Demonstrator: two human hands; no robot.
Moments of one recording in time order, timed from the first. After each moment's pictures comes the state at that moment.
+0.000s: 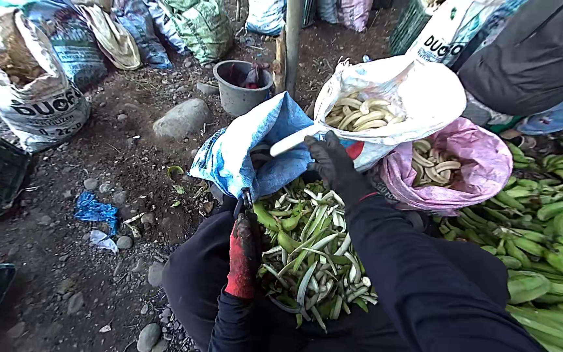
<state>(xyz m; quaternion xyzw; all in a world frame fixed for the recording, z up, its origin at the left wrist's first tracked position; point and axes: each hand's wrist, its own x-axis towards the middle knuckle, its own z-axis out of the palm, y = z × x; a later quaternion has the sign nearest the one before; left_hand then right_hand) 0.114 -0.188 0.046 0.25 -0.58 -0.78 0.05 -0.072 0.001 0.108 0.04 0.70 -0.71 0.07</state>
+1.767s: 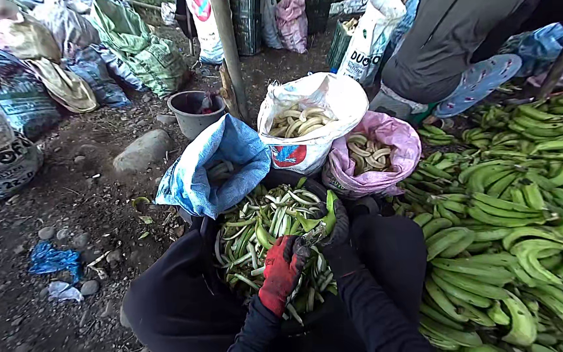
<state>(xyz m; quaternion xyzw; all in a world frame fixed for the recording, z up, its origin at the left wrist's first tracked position) 0.139 -0.052 0.007 -0.12 -0.87 -0.48 0.00 0.069 0.100 0.019 0.21 0.21 -0.95 -0.10</state>
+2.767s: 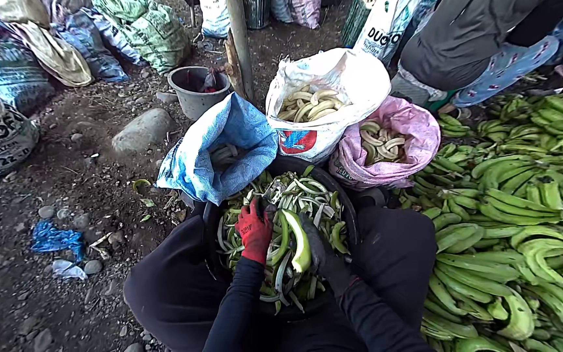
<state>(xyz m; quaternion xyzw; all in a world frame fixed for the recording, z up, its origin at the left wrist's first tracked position) 0.072 -0.098 0.003 0.11 -0.95 -0.28 0.00 0.112 0.061 -0.010 0.21 0.56 -0.79 0.16</state>
